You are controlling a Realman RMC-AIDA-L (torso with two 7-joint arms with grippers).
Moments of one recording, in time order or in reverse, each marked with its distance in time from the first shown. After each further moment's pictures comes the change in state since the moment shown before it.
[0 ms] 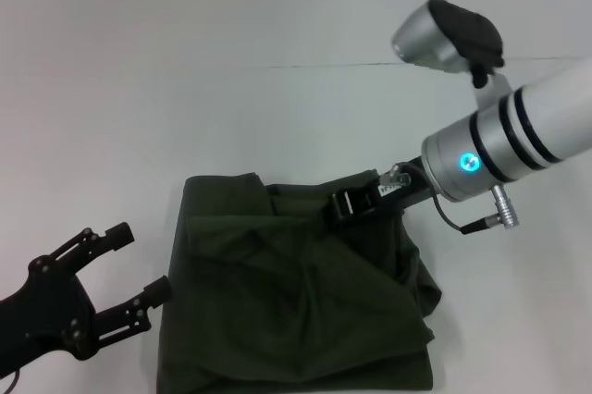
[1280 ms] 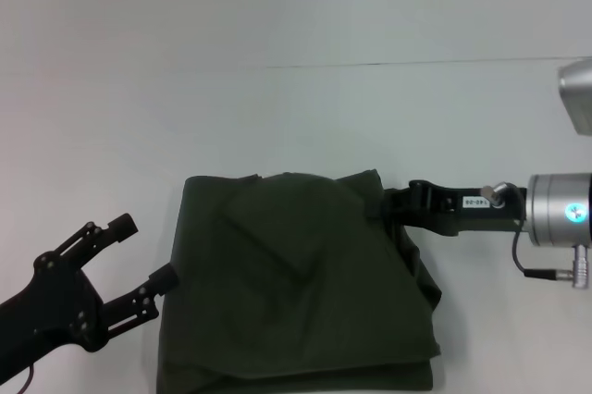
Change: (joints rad) left arm -0.007 -0.002 -0.030 -0.097 -0.028 -0.008 0.053; right arm -0.302 -0.004 0.176 0.075 0.372 0.053 -0.267
